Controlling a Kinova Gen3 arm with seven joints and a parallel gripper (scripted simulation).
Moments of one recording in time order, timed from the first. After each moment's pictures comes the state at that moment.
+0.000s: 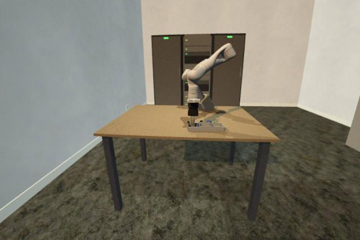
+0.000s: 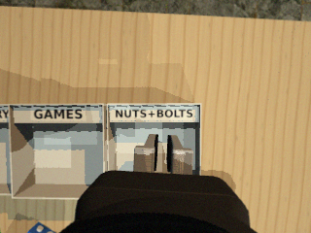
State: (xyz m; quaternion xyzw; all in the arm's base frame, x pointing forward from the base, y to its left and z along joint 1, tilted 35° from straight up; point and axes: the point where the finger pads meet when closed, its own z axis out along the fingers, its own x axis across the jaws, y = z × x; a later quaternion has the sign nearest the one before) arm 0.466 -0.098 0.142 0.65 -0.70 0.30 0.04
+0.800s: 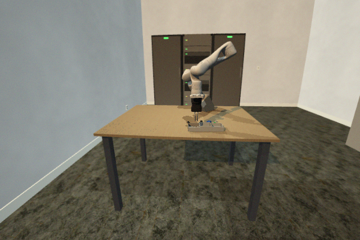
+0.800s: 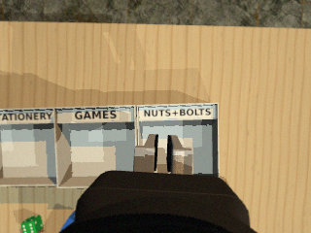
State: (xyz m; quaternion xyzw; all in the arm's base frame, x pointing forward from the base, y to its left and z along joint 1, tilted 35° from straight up) arm 0.458 -0.063 0.157 0.64 -0.71 0.29 0.04
